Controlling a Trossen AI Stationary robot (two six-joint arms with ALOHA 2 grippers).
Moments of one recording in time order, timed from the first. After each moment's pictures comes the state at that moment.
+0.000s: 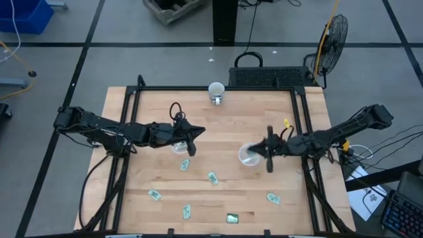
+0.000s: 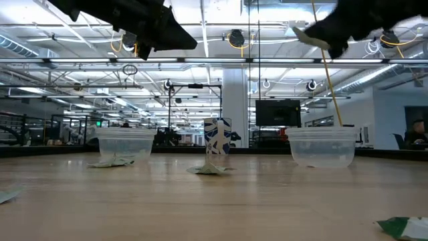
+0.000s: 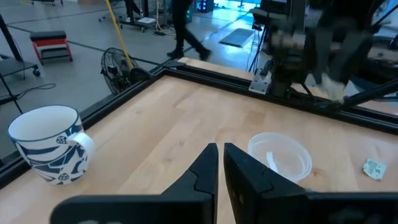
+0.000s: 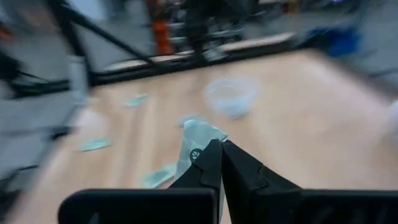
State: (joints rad) left arm -0.09 1.30 0.72 0.32 -0.42 -0.21; right arm 0.33 0.88 0.46 0.12 0.43 0.22
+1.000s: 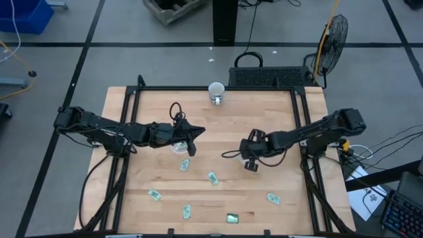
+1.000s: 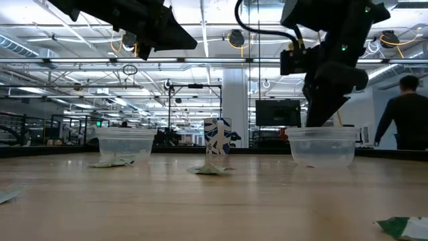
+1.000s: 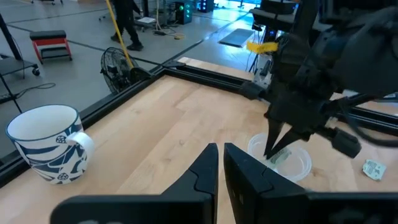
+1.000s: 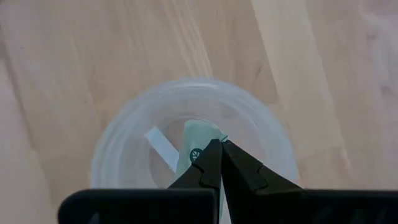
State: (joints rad) left arm -0.09 1.30 0.72 0.32 -0.42 -0.22; right arm 0.17 1.51 0.87 -0.61 0.24 0.40
